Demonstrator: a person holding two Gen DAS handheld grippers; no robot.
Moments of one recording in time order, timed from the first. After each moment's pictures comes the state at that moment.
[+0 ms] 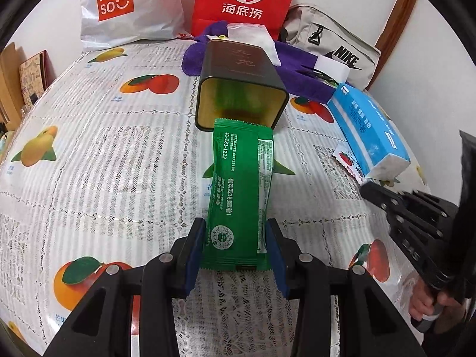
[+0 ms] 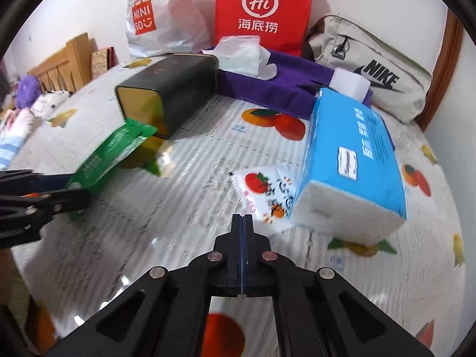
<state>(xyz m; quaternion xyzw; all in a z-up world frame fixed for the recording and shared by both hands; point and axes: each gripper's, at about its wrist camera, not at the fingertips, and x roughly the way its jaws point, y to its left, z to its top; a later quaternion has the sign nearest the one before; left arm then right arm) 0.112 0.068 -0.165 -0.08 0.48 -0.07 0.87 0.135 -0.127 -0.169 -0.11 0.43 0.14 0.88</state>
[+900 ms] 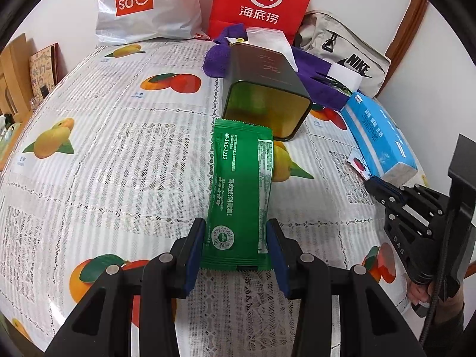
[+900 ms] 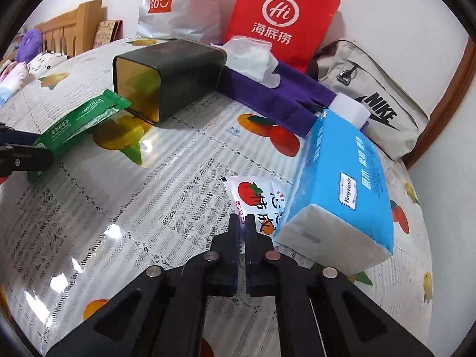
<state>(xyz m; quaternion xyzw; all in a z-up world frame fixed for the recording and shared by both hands) 0.109 0.087 -0.165 -0.09 0.48 -0.05 0.87 0.143 -0.112 -0.182 -0.22 0.39 0.11 0.89</state>
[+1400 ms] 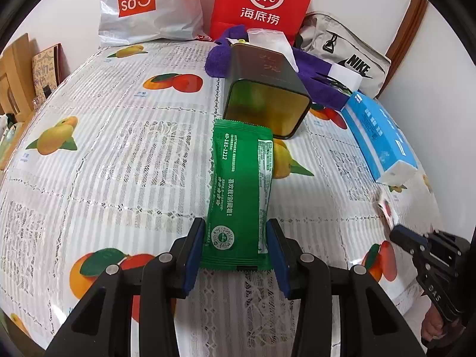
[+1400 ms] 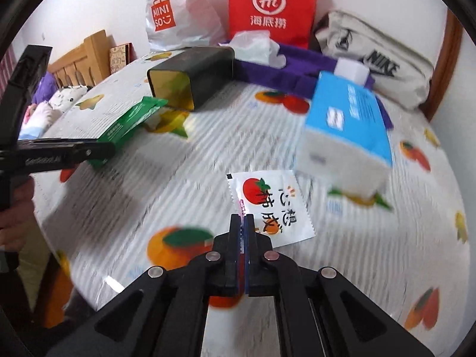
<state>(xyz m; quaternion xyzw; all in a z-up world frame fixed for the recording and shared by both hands) 0.102 0.081 -0.163 -0.09 0.48 -0.05 0.87 0.087 -0.149 -0.167 -0.09 0.45 0.18 0.87</state>
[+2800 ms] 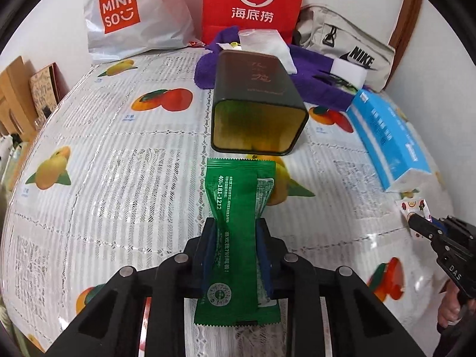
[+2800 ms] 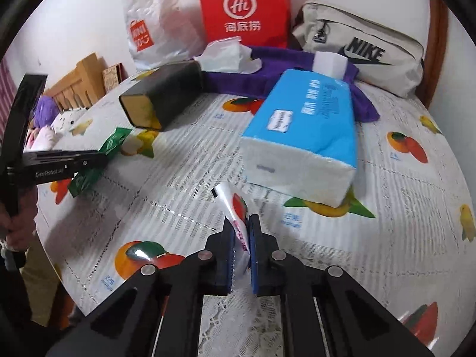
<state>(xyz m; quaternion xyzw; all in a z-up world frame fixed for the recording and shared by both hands) 0.128 0.066 -0.153 -0.05 0.48 -0.03 0.88 0.122 -0.196 -0.162 -0.04 0.44 0.18 0.88</state>
